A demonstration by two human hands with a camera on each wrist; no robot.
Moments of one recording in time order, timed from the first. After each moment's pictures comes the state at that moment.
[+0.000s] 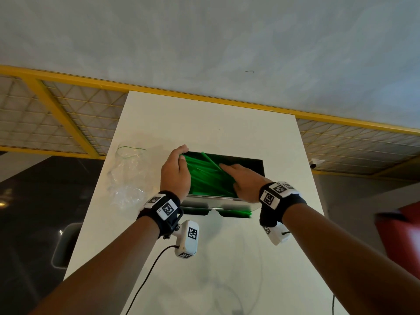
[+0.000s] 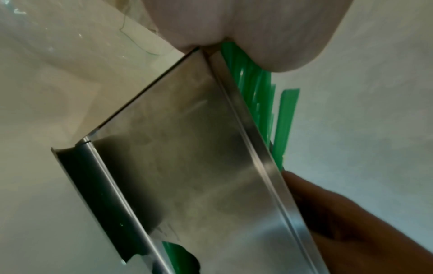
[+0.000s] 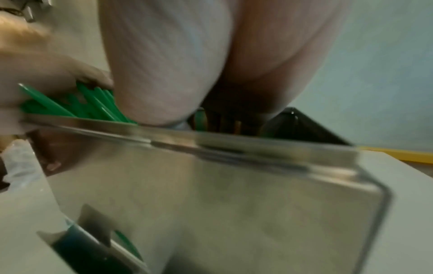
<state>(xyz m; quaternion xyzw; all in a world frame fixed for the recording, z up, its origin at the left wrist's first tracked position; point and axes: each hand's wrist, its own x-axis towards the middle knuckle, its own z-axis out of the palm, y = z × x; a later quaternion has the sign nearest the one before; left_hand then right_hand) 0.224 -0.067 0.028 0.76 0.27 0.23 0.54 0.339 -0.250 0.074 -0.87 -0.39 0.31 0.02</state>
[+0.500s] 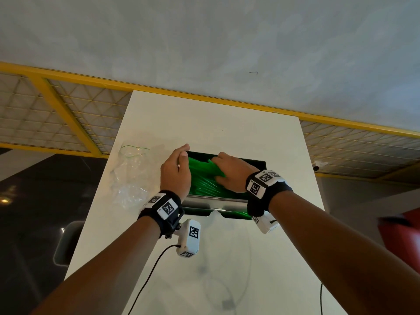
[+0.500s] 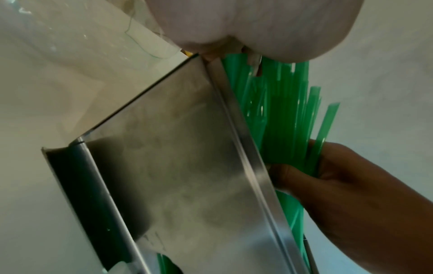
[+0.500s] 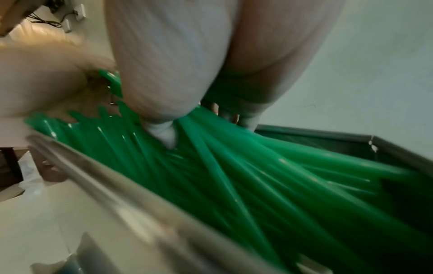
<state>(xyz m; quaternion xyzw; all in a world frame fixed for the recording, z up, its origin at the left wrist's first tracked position) 0.222 -0.065 0.037 0.72 0.30 0.26 0.58 0.340 -0.202 0.086 -0.85 -0.46 0.26 -0.01</state>
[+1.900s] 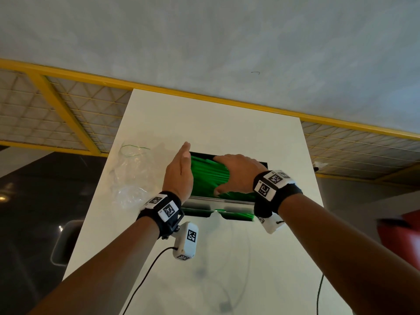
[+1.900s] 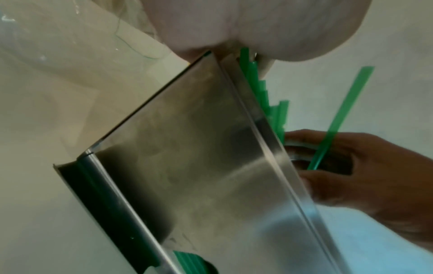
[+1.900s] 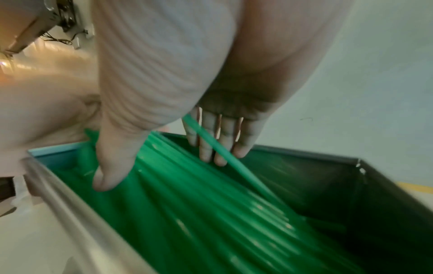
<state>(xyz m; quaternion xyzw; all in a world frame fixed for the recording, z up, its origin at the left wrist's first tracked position) 0.222 -0.063 0.032 0.73 0.26 0.17 0.61 0.341 -0.206 0.102 -0.87 -0.41 0.26 -0.03</state>
